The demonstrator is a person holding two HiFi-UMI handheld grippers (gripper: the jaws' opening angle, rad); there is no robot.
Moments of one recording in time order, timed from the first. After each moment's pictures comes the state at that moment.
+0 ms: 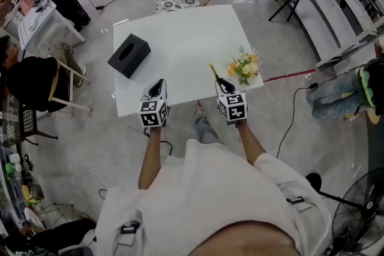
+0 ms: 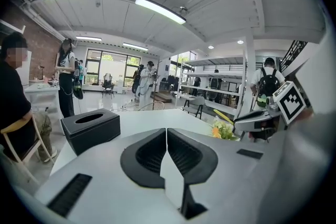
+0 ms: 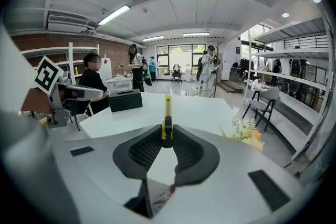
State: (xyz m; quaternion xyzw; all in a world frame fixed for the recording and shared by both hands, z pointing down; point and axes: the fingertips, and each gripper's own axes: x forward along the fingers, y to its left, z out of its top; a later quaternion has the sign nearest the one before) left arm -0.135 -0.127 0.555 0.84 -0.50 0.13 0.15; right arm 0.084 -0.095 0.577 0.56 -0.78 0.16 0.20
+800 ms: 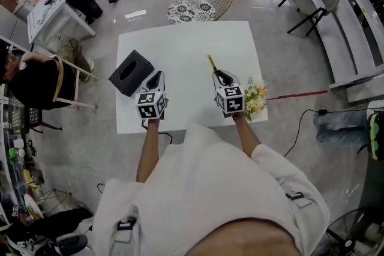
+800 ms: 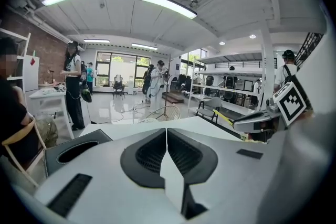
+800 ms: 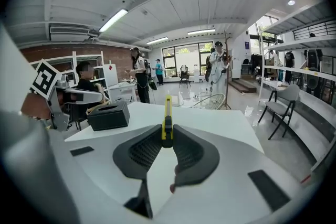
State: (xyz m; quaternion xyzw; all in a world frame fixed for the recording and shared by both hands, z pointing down) left arm -0.132 -0.282 0.539 0.81 -0.55 0.14 0.15; right arm 0.086 -0.278 0.575 0.52 -0.82 0.18 0.18
